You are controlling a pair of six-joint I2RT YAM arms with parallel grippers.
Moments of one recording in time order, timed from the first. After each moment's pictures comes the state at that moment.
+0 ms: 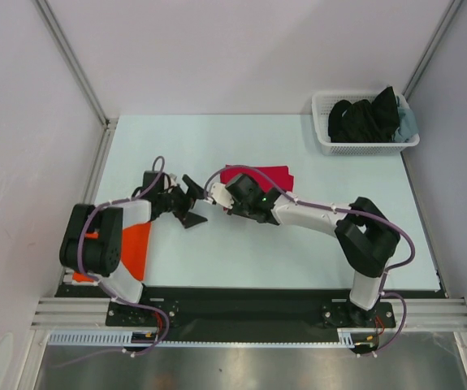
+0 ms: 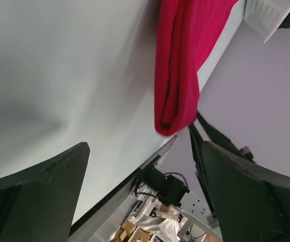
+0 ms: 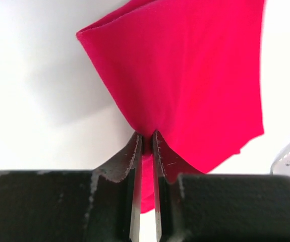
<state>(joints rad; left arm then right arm) -0.11 1.59 0.67 0.05 0.74 -1.06 0.91 1.83 1.25 -0.32 0.25 -0.56</state>
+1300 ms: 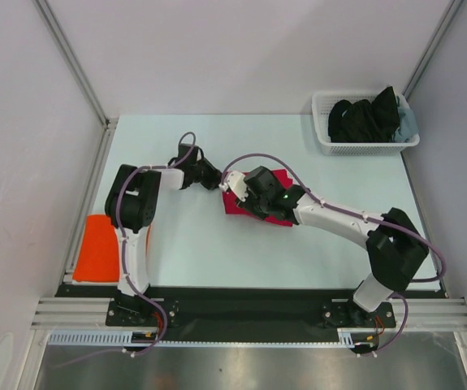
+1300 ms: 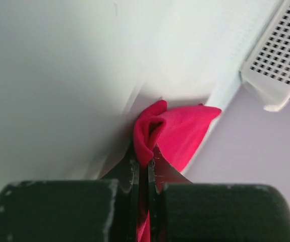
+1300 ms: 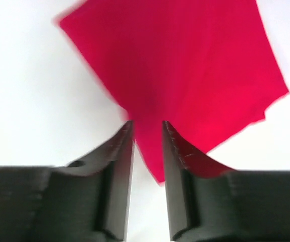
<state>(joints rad) -0.27 2.17 1.27 0.11 0.52 -1.21 0.84 1.64 1.16 -0.35 0.10 -0.37</state>
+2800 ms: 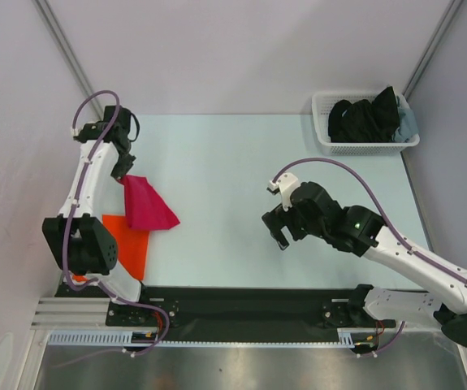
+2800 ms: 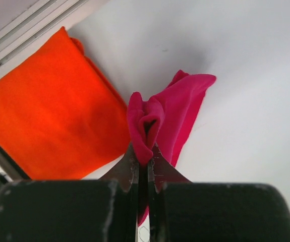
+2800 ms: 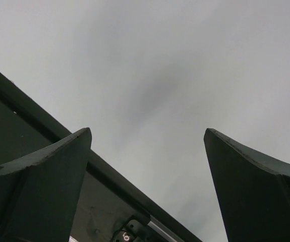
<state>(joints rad) 0.01 1.63 1.64 -1.19 -0.51 -0.91 0.93 1.05 1.09 -0.77 0.18 0.10</state>
